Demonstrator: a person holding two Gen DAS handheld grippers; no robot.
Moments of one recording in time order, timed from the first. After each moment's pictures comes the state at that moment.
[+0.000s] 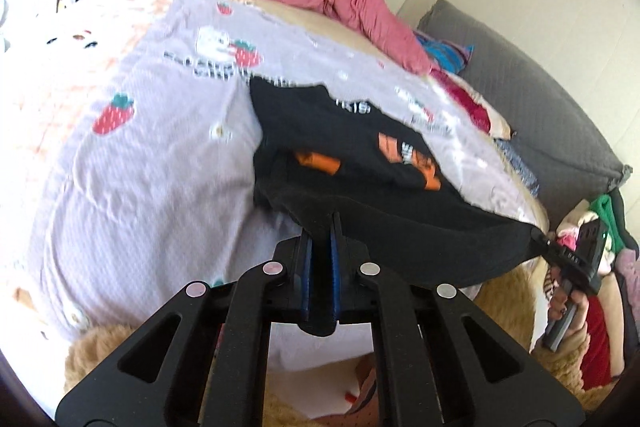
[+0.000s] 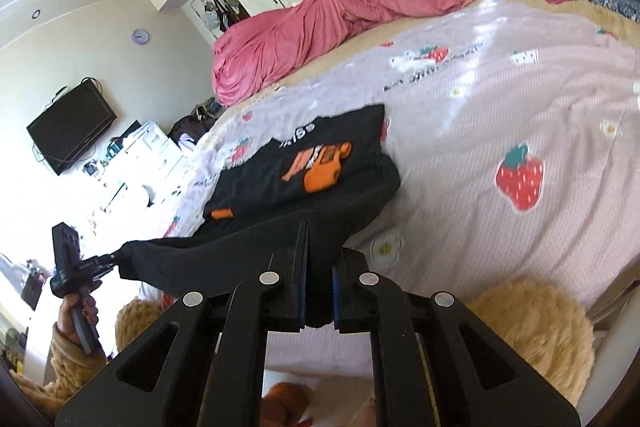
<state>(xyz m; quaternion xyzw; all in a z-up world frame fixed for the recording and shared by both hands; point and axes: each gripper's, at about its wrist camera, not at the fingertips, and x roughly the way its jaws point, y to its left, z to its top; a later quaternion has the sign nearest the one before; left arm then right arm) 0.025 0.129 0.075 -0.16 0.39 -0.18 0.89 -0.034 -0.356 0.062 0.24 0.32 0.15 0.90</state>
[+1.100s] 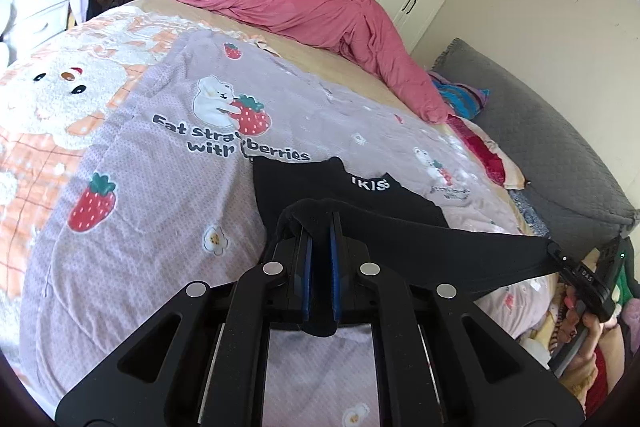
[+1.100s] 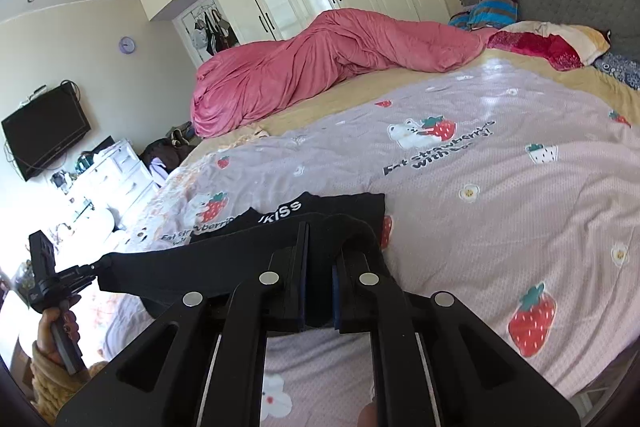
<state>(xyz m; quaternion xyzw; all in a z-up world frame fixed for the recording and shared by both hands) 0.130 0.129 0.091 -0.18 0.34 -0.15 0.91 0.079 -0.338 0.108 0.19 0.27 0.09 0.94</state>
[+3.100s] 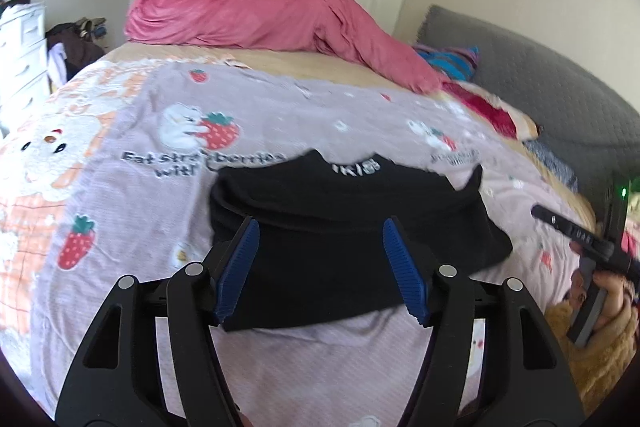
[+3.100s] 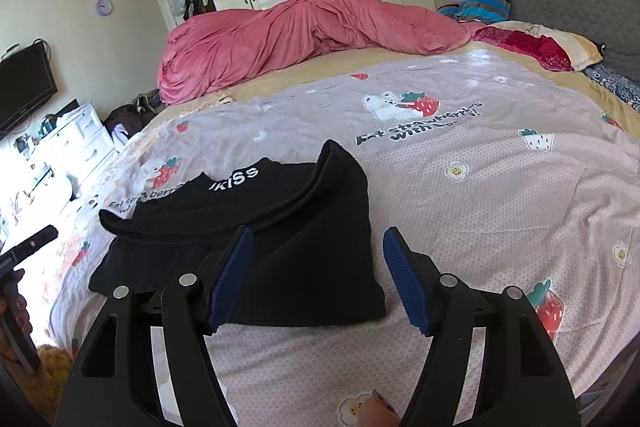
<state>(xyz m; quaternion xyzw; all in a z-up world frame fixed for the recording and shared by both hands) 0.121 0.048 0.082 -0.05 0.32 -0.16 0.93 0.109 -0.322 0.052 0.13 0.31 0.05 0.94</state>
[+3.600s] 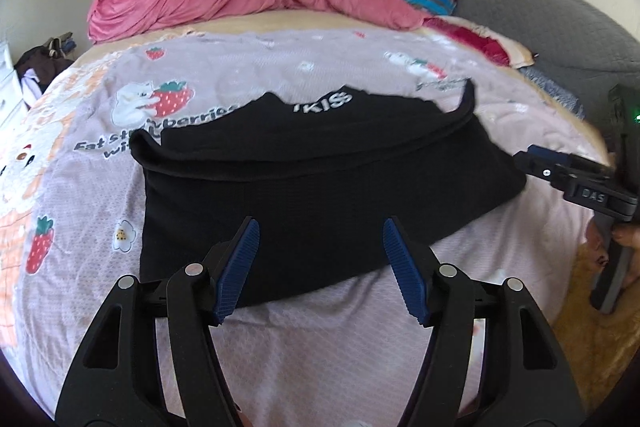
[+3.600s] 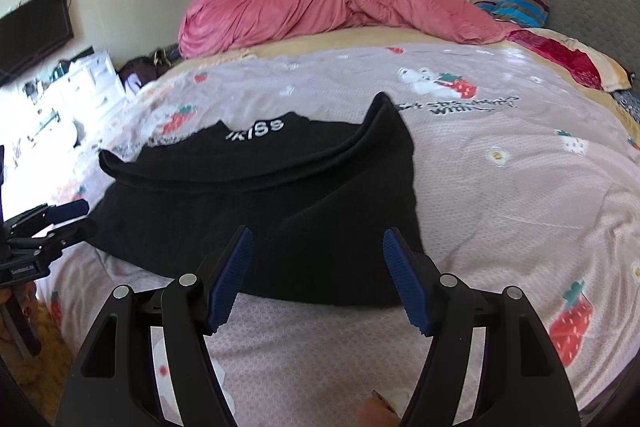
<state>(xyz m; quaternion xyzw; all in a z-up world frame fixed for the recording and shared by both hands) 0.138 -0.011 0.024 0.04 0.38 -0.18 0.91 0.128 -0.277 0.021 0.06 0.36 0.09 0.93</state>
